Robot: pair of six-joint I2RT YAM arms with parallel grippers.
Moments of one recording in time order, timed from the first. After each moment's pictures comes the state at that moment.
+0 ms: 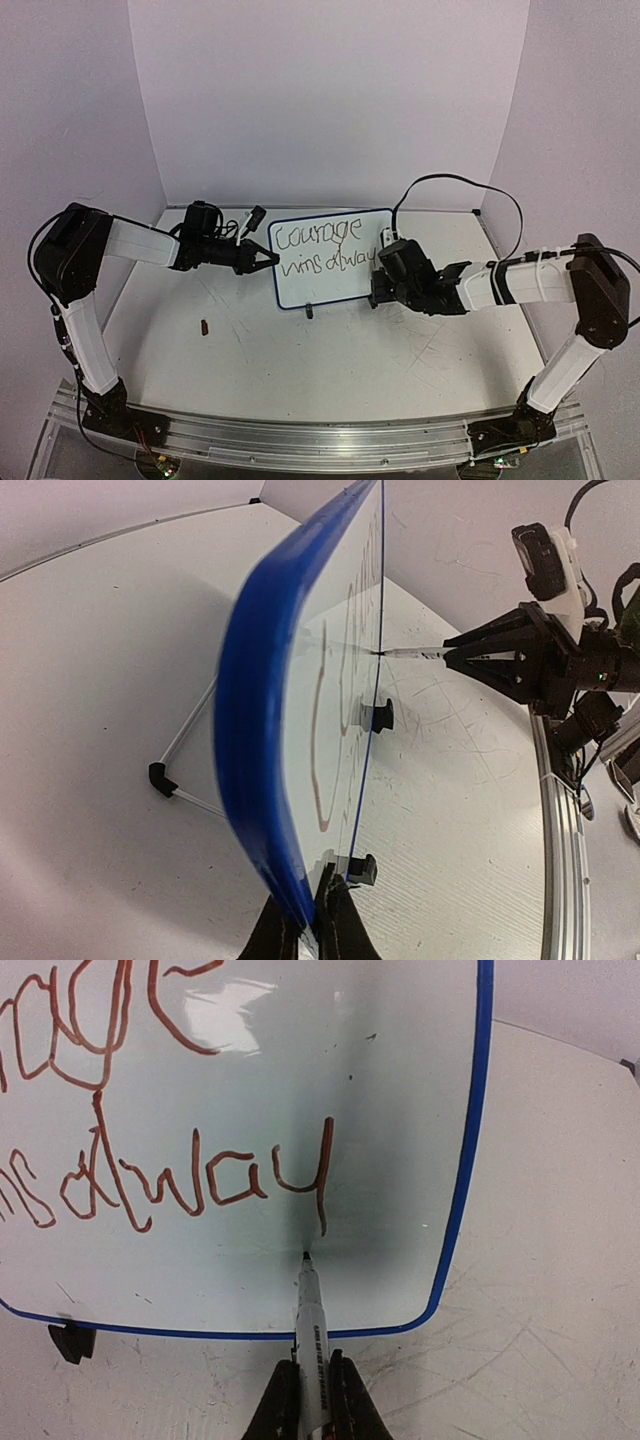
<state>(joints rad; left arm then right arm) -0.42 1.86 1.04 0.27 0.83 -0.01 0.84 1.65 0.94 -0.01 0.51 0.43</state>
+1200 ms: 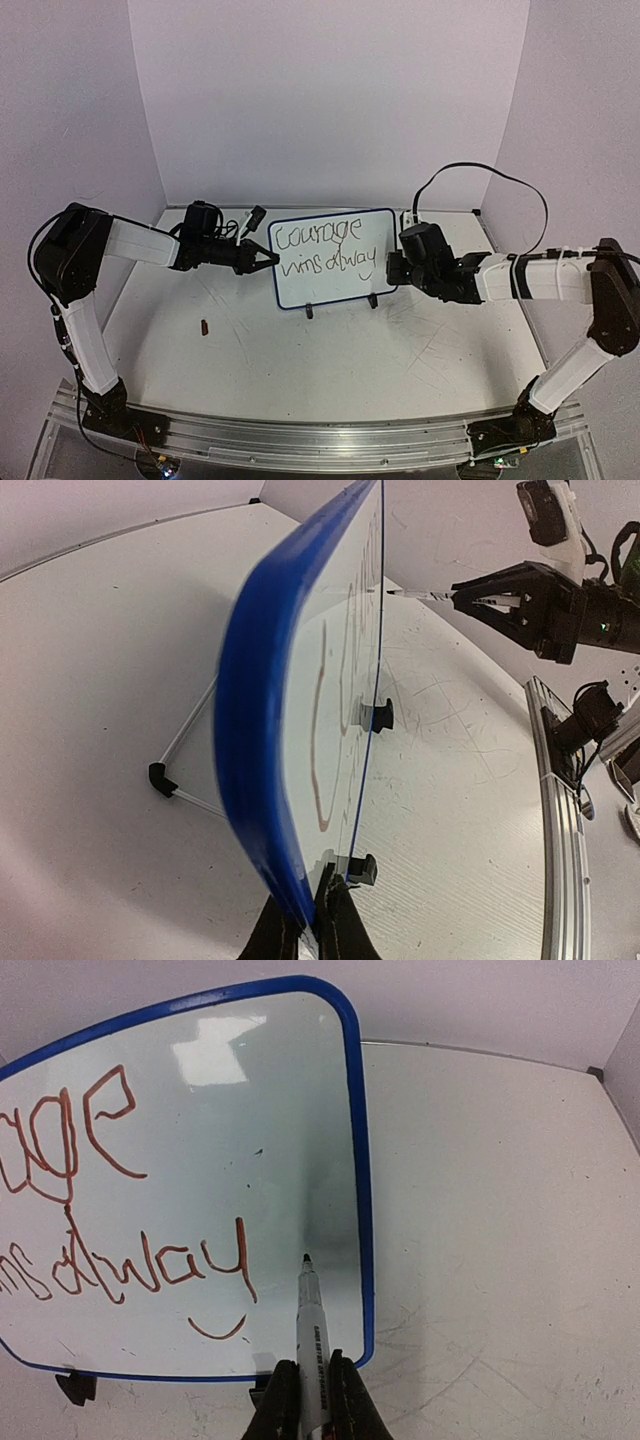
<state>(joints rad) -0.42 1.86 1.04 0.27 0.83 -0.01 0.76 1.56 0.93 0.00 0.49 0.42</state>
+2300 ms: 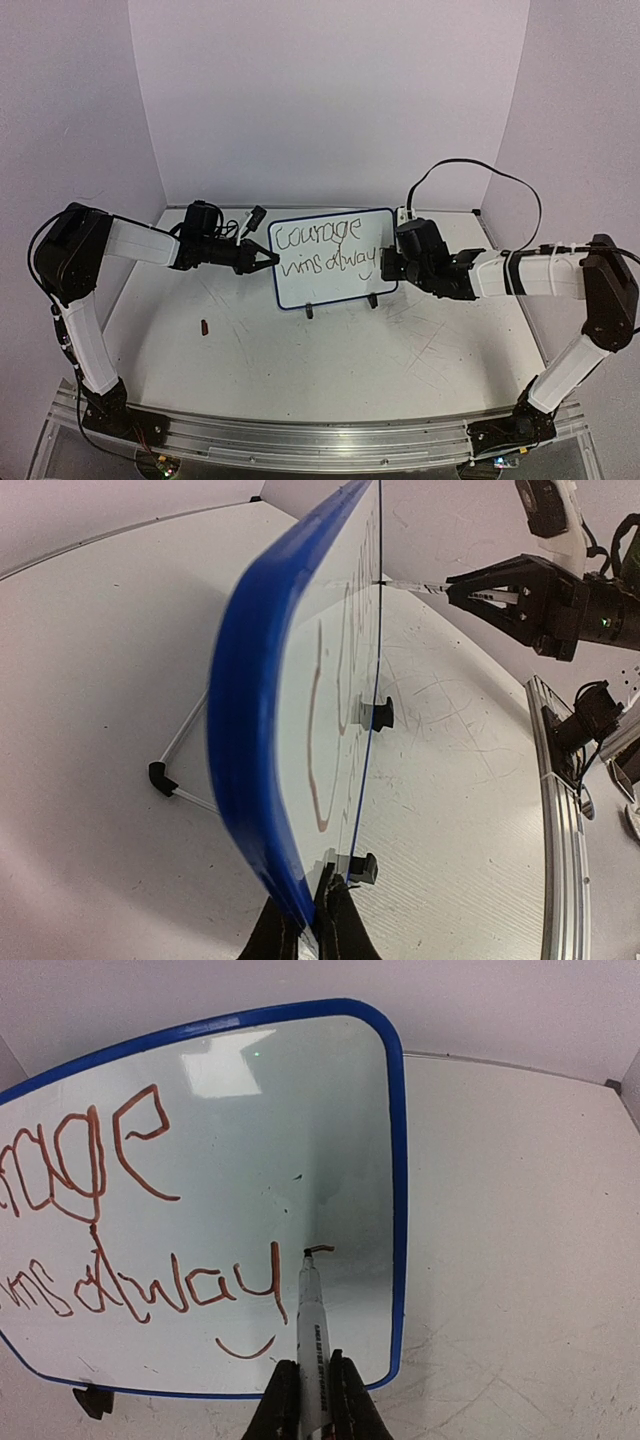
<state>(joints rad) -0.42 1.86 1.05 0.26 0.83 -0.01 0.75 1.60 0.97 0.03 0.46 0.41</state>
